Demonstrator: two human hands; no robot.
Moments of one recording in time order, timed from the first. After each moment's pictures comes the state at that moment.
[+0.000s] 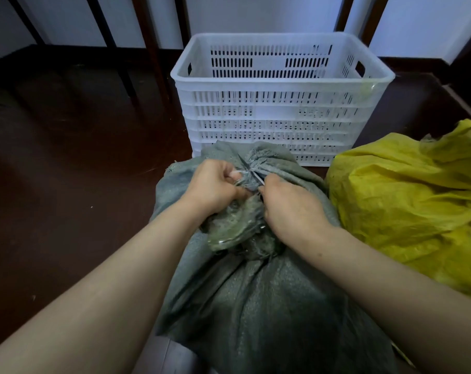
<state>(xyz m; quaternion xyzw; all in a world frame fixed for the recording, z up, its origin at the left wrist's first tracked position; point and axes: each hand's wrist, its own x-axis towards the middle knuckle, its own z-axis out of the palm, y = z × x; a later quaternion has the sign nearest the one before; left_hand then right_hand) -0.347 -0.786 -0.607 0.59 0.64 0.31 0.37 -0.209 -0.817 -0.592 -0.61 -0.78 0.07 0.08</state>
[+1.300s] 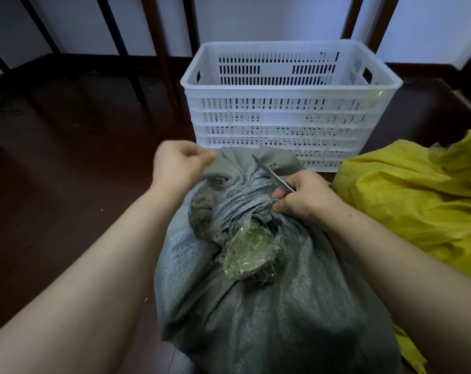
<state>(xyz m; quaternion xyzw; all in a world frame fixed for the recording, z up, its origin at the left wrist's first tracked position) -0.387 -0.789 -0.566 0.49 0.70 0.45 0.26 -0.185 -0.779 -0.590 -0.66 -0.65 0.35 0.15</state>
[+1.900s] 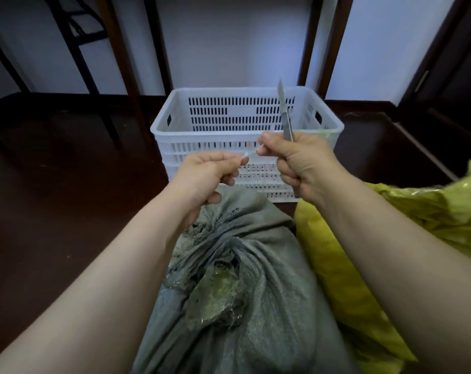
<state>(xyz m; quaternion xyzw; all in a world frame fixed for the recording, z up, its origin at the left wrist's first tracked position) -0.309 -0.781 -0.488 0.50 0.55 0.45 0.49 -0.151 -0.754 -0.477 -0.47 -0.42 0.57 0.52</state>
